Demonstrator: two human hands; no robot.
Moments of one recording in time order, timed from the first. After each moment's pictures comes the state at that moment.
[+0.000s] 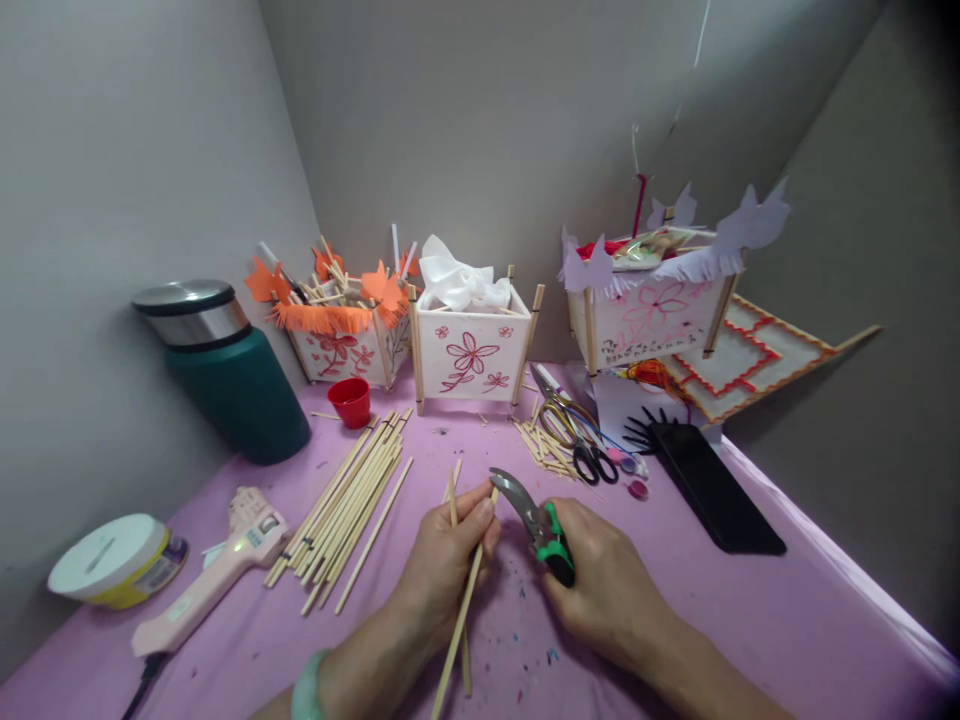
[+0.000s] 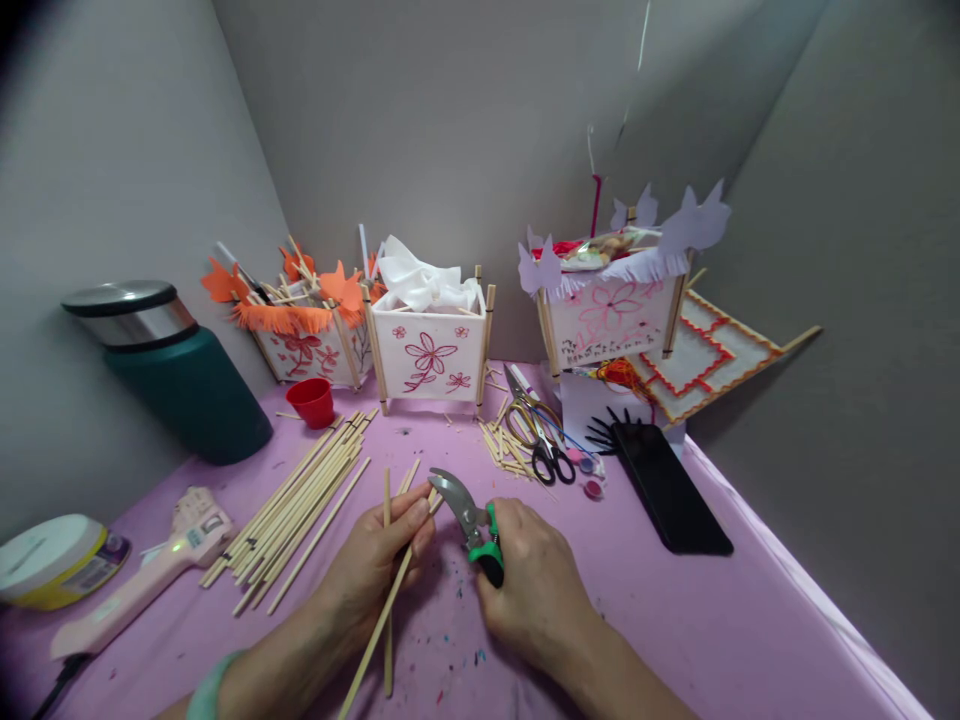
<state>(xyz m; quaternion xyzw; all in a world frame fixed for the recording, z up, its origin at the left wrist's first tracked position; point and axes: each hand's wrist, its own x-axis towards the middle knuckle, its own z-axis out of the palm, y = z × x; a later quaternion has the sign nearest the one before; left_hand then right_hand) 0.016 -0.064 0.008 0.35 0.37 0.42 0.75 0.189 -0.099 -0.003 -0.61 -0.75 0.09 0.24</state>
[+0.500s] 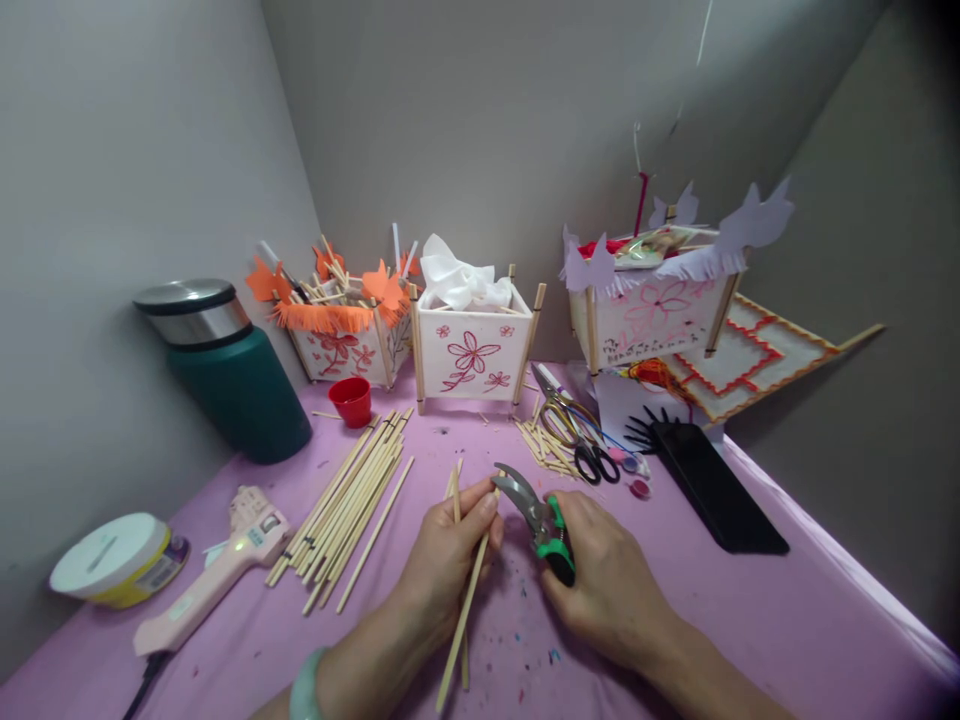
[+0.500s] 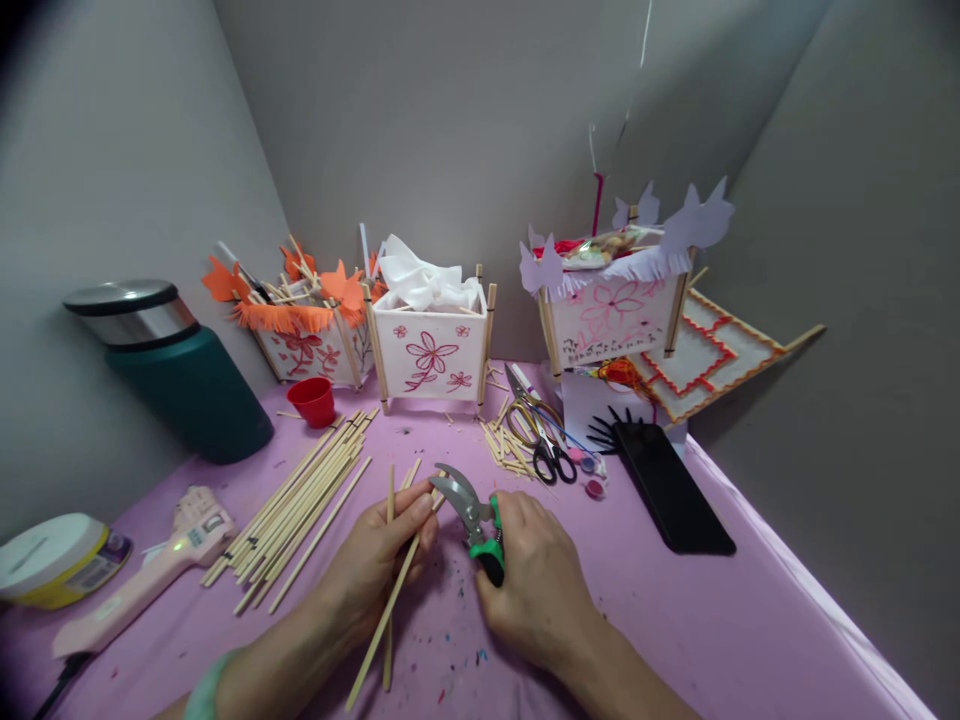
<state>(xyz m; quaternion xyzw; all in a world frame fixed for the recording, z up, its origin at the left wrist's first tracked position) 0.016 -0.062 0.010 0.37 0.36 0.42 0.75 0.189 -0.098 -0.005 -0.61 -0.75 0.06 0.26</state>
